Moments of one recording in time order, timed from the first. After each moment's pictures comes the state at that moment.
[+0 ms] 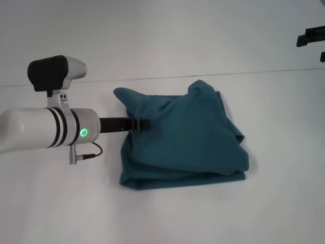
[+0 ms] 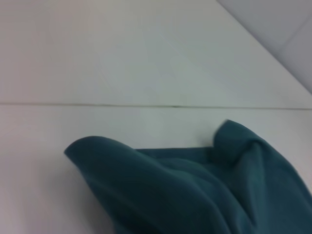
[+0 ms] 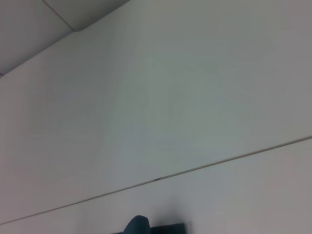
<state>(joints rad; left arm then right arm) -0.83 -2.16 1.02 0.53 2.10 0.78 -2.23 0.79 1.71 -0.69 -0.75 -2.37 -1.32 2.79</state>
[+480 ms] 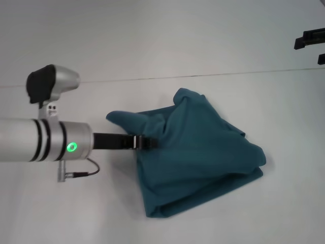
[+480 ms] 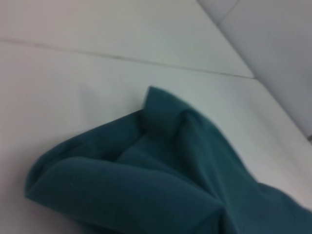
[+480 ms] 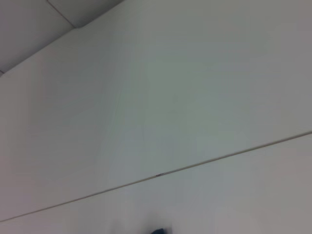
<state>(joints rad) -0.73 -2.16 1.01 0.67 2.10 1.09 -2.28 0.79 1.72 -0.69 -0.75 -2.37 -1.32 2.79</state>
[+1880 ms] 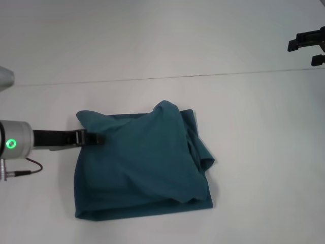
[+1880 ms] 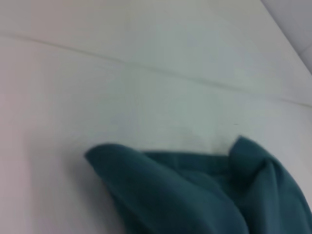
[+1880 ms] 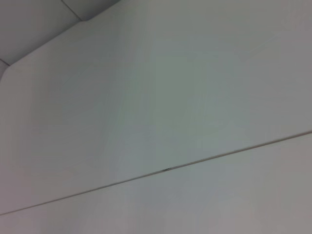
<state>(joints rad) -0.65 -2.12 0.79 0.84 2.34 1.20 -2.42 0.80 1.73 -0.70 -0.75 -2.37 -1.32 2.78</state>
